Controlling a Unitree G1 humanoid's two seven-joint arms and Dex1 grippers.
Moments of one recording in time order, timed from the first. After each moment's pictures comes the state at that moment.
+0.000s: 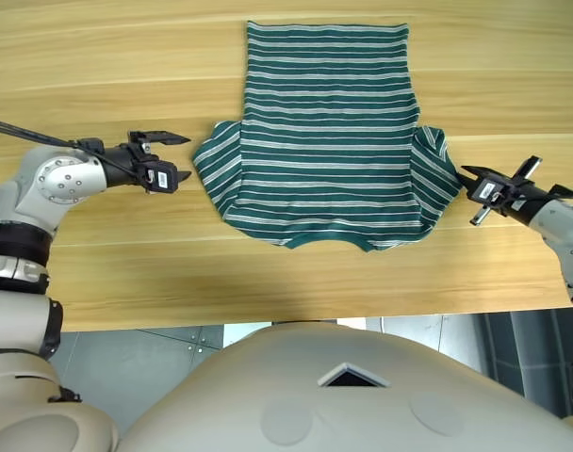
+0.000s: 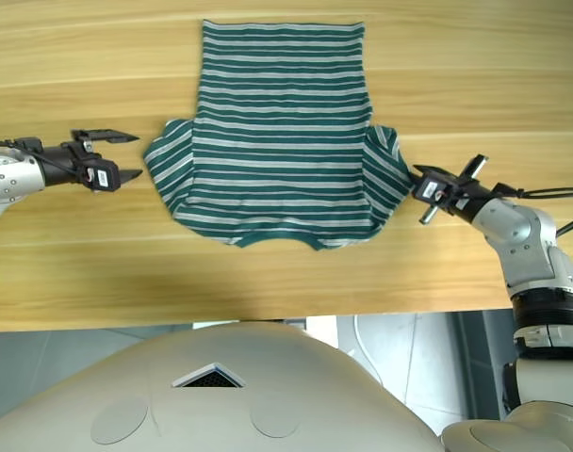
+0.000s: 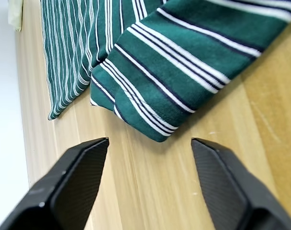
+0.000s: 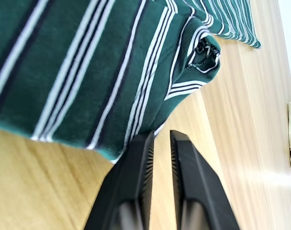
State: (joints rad) left arm -0.36 0.90 -0.35 0.66 0.43 -0.85 -0.66; right arm 0.02 -0.89 0.11 0.41 -0.26 -0.44 0.53
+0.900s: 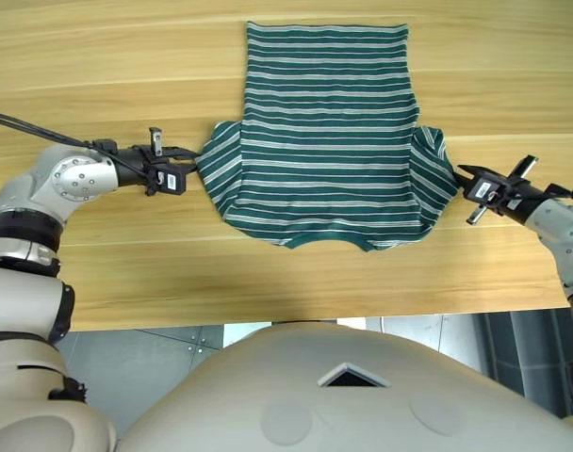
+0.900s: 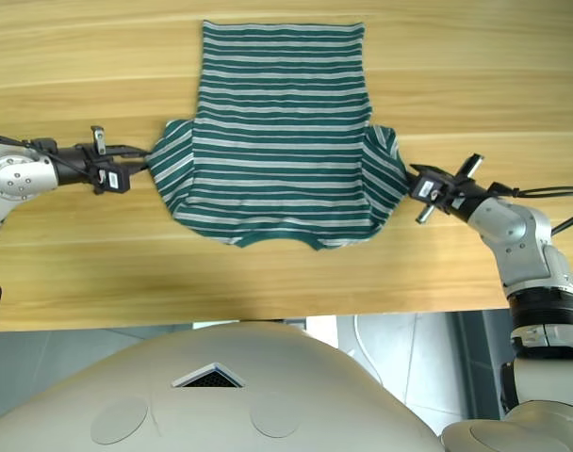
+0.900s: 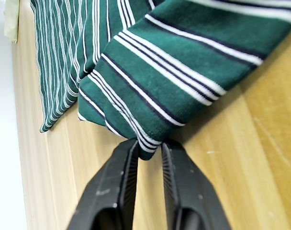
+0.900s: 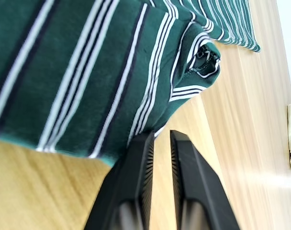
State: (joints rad) left arm -0.46 0.85 -0.44 0.85 0.49 -0.96 -0.58; right arm 0.02 -0.88 0.12 0.40 -0.26 -0.43 0.53
